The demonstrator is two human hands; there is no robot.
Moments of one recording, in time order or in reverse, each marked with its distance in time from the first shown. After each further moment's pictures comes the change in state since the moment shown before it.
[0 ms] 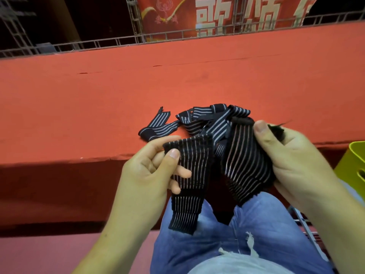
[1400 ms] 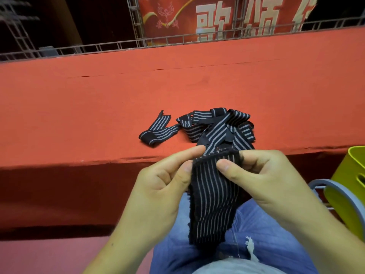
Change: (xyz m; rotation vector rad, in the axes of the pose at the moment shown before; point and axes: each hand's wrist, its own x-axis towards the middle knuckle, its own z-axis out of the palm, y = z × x) left_hand -0.006 -0.007 0.009 -0.002 -0.162 0.034; right_hand -0.025 -0.020 0.039 -0.130 -0.141 -0.051
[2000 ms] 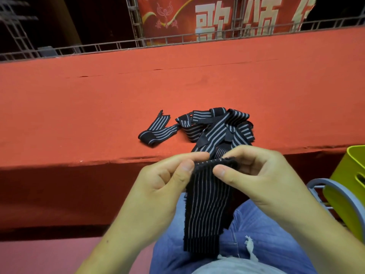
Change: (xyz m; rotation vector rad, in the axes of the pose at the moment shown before) left_hand 0.001 0.008 -0.007 0.072 -0.104 -0.016; right_hand 0.001 0.003 -0.001 -0.072 0.066 0.017
